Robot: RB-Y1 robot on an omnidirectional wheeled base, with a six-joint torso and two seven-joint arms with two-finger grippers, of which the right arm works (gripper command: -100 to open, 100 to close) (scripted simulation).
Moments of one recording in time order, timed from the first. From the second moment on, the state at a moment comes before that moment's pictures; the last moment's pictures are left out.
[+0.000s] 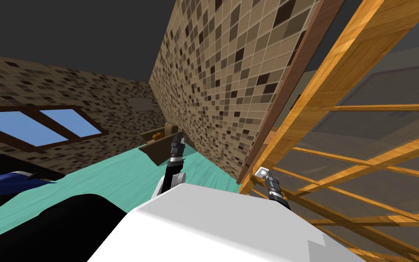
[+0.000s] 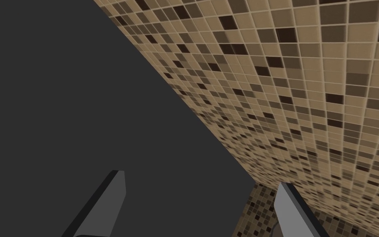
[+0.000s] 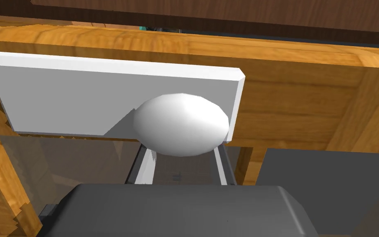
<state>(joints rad) 0.03 -0.27 -0.21 -0.62 -0.18 -0.92 -0.10</state>
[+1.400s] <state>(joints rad) 0.02 -0.26 -0.14 -0.61 -0.30 -0.91 -0.44</state>
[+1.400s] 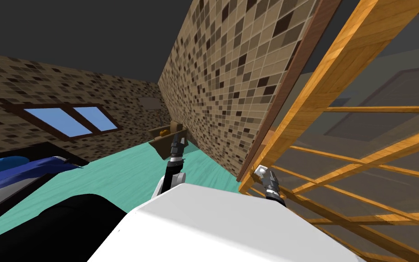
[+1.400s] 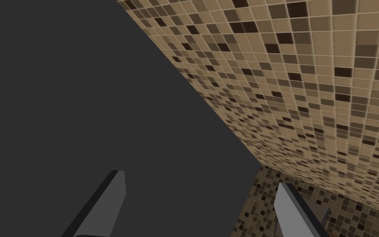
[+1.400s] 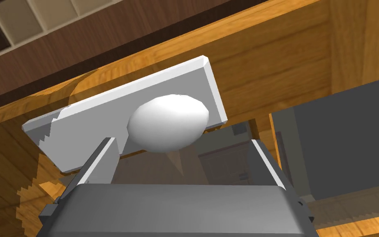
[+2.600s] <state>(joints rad) 0.00 -0.20 -0.10 -0.66 -0.44 -0.89 -0.75</state>
